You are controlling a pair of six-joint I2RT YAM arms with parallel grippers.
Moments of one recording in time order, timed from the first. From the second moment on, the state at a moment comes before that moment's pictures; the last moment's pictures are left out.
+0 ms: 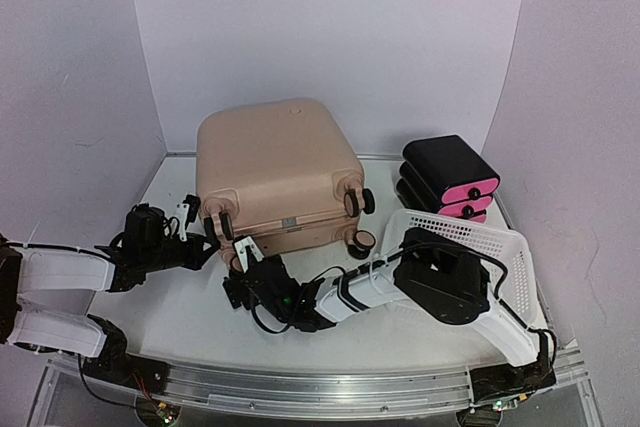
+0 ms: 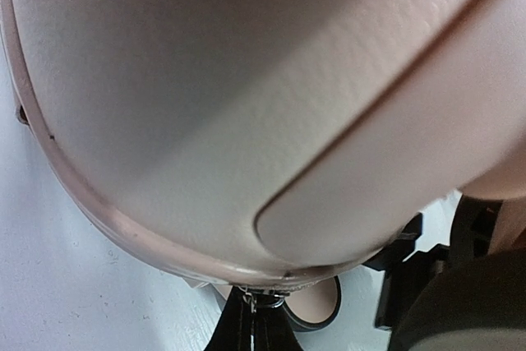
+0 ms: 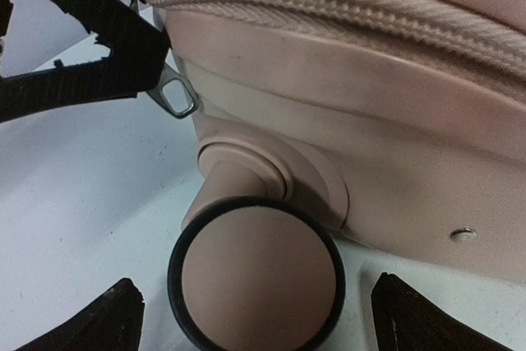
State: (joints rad) left arm -0.43 1.16 0.34 0.32 0.26 -0.31; right arm 1.26 2.44 1.53 0.46 0.49 0.27
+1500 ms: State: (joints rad) left arm -0.12 1.34 0.54 0.19 0.36 -0.41; right arm 1.24 2.46 1.53 0.58 0.44 0.19
